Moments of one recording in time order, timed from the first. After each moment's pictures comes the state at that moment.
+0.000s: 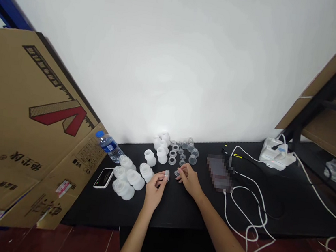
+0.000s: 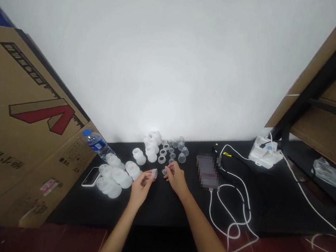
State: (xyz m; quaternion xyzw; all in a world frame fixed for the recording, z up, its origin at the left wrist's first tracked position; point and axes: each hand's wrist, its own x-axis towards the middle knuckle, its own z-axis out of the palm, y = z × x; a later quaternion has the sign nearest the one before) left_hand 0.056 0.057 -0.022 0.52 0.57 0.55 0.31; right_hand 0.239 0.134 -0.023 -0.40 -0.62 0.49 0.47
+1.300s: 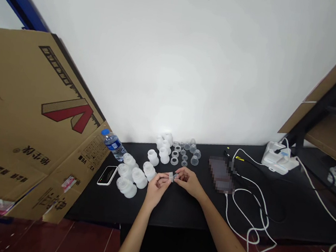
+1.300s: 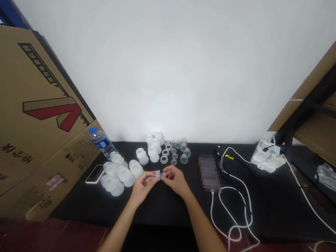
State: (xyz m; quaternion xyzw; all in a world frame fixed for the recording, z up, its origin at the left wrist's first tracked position) left_hand 0.052 0.056 -0.022 0.47 0.50 0.59 0.43; right_hand 0.243 0.133 -0.023 -0.32 -0.64 0.55 0.42
